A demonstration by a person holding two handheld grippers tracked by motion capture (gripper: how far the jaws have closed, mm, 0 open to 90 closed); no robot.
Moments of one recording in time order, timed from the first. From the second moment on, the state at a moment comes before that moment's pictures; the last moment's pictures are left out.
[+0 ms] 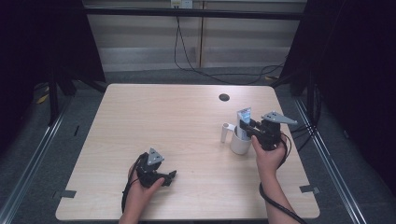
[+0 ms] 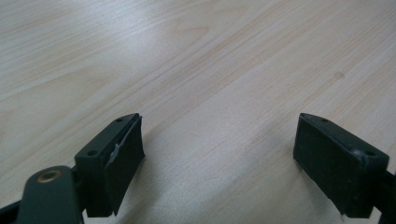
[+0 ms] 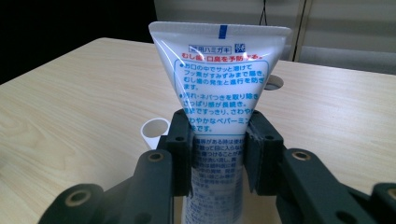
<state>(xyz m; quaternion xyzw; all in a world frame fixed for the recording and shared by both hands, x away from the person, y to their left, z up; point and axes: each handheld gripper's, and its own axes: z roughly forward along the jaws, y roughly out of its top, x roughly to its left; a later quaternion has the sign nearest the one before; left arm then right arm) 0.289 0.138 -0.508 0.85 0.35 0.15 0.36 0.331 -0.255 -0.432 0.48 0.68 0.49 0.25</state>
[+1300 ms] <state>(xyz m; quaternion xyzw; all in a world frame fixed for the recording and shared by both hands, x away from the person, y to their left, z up) 0.289 0.138 -0.508 0.85 0.35 0.15 0.36 0.321 -0.256 -0.443 0.49 0.70 0.47 0.24</state>
